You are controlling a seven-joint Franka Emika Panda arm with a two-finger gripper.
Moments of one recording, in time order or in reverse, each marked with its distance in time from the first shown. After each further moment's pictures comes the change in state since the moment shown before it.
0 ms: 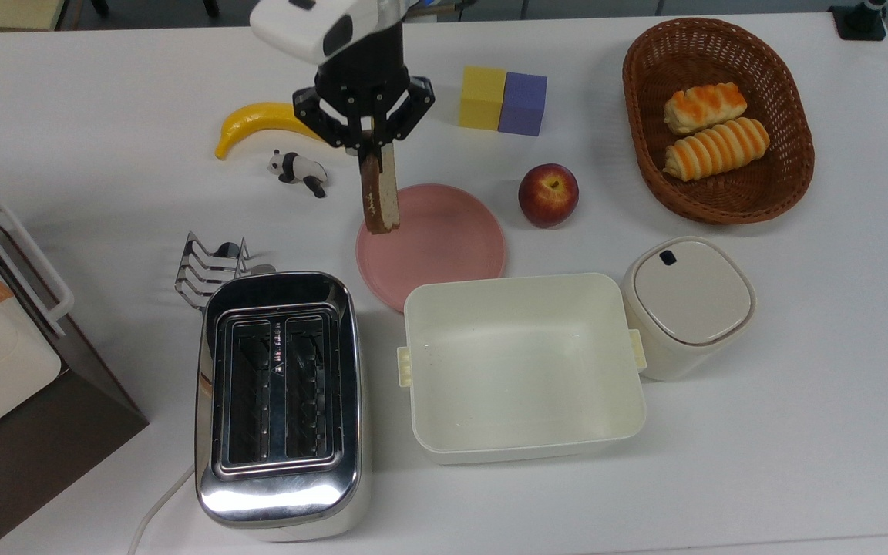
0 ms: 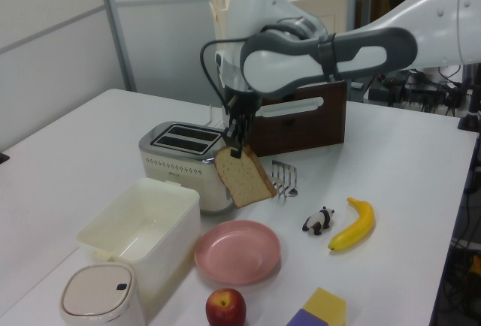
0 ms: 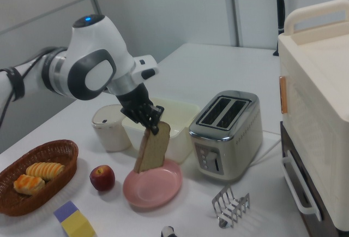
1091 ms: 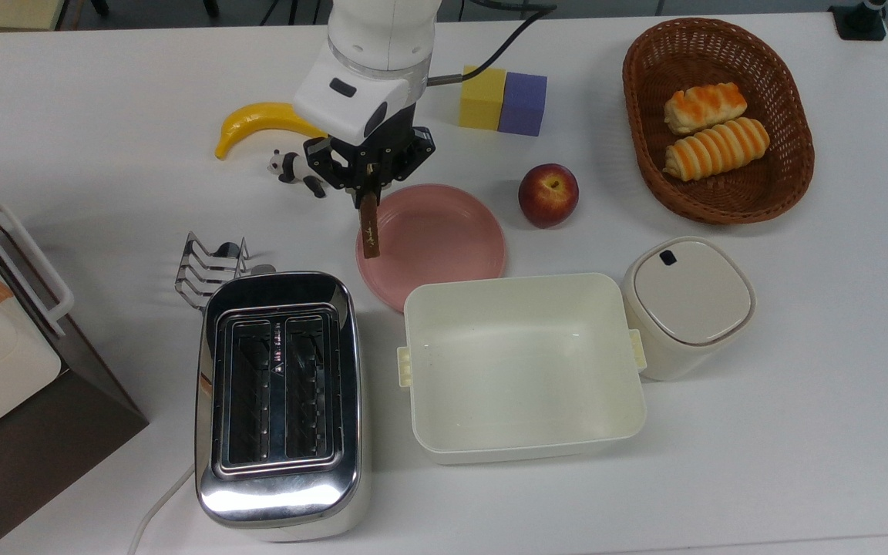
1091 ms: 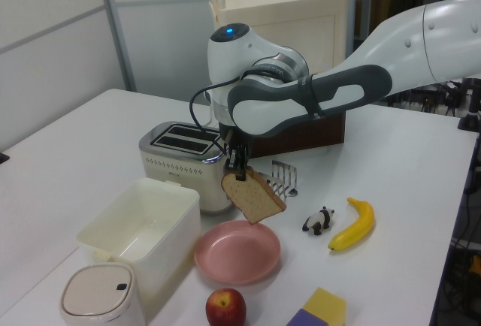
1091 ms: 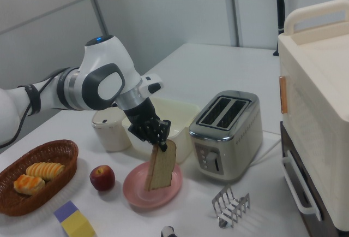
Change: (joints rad) arm 0.034 0.090 0.001 -0.009 -0.145 0.000 -0.001
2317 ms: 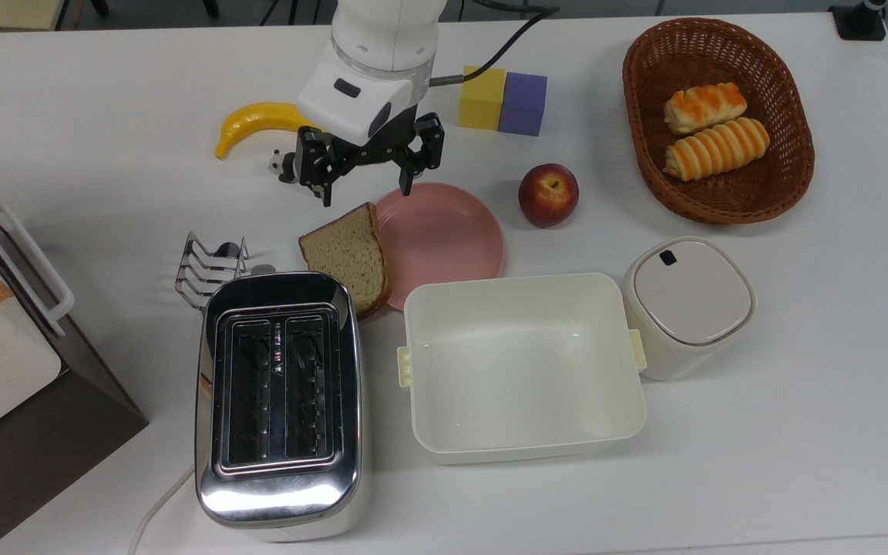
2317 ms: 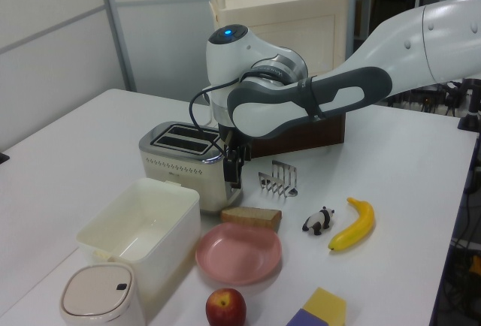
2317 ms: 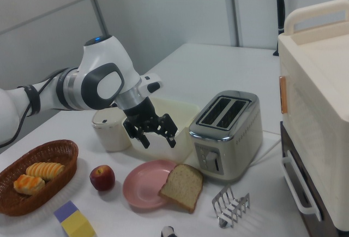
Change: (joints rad) arm -0.001 -0.001 0.005 0.001 -0.019 -0.002 0.001
